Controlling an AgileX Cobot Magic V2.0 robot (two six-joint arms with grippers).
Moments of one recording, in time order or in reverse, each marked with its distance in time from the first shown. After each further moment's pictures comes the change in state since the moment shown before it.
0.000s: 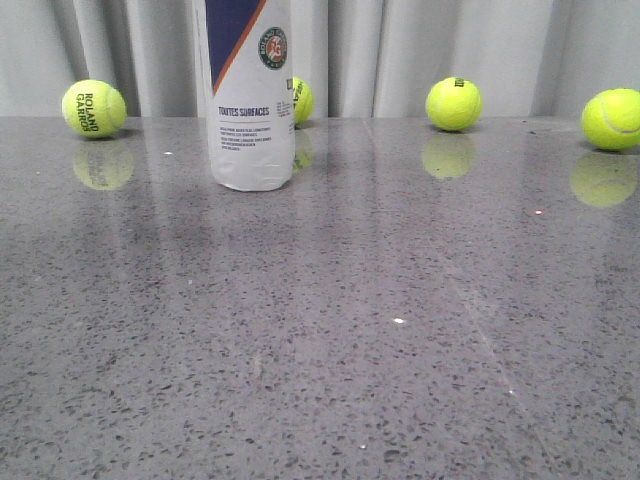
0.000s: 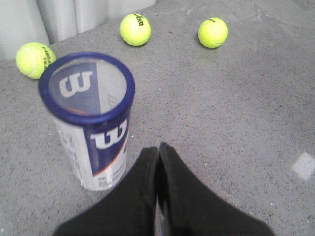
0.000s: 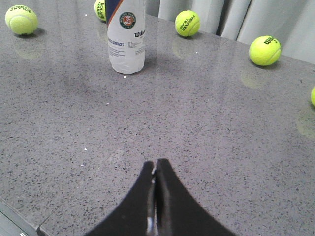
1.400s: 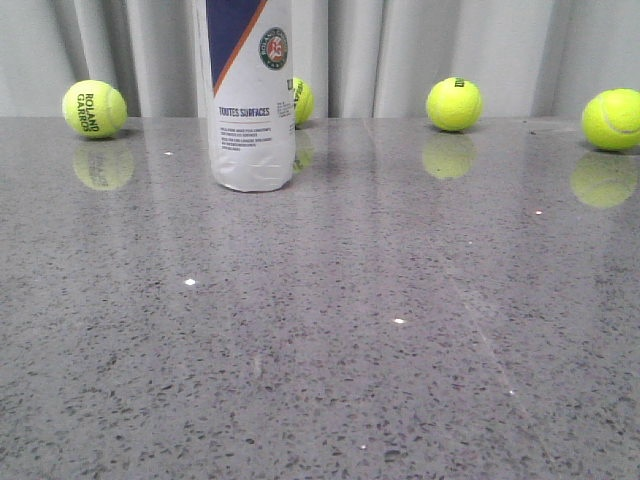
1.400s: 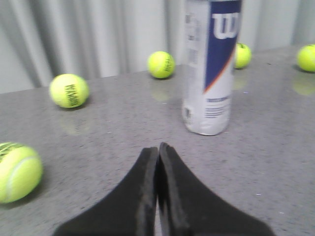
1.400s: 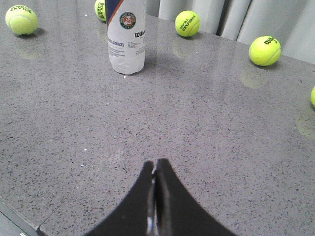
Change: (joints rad) left arm 0.131 -0.902 1.170 0.146 -0.738 -0.029; right arm 0.000 0.000 0.000 0.000 0.000 0.000
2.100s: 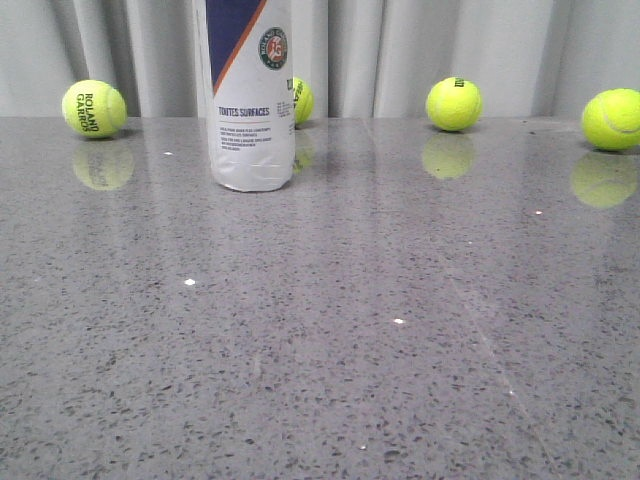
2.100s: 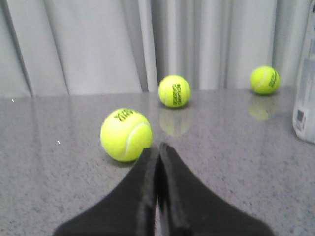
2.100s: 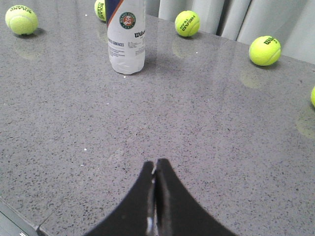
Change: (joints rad) left arm 0.300 -0.334 0.317 0.083 -0.179 -0.074; right arm 0.000 0.000 0.000 0.000 0.000 0.000
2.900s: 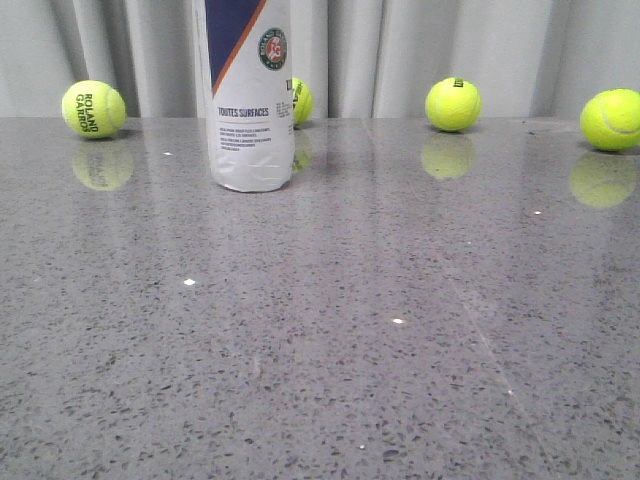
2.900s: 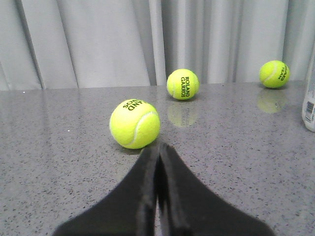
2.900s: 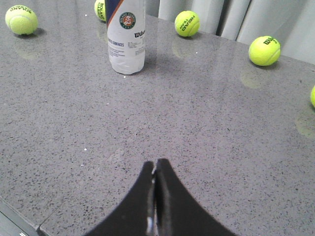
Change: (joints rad) left arm 0.040 -0.068 0.000 0.002 0.114 0.000; right arm 0.000 0.000 0.000 0.000 -0.002 0.000
